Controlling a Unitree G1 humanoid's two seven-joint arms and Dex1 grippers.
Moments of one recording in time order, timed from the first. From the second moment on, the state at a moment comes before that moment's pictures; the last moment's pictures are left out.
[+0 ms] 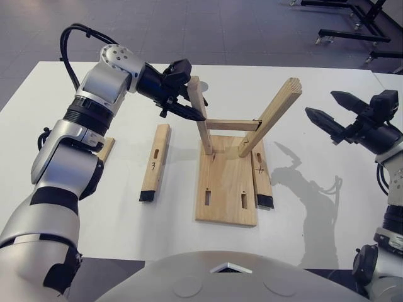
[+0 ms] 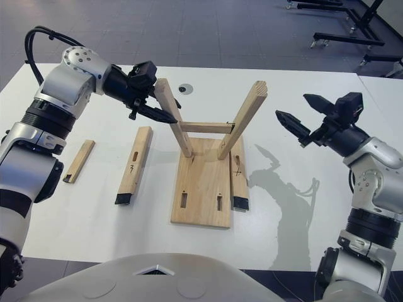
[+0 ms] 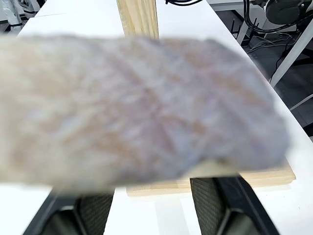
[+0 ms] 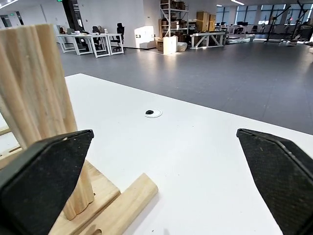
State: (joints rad) left arm -1.04 0.53 -0.52 0.60 -0.33 0.23 -1.50; right arm -0.15 -0.63 -0.48 -0.02 0.51 0.51 0.99
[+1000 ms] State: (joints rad) left arm -1.07 0.55 -0.54 0.65 -0.30 0.26 -1.50; right arm -0.22 -0.50 -0.24 -0.04 0.51 0.59 0.85
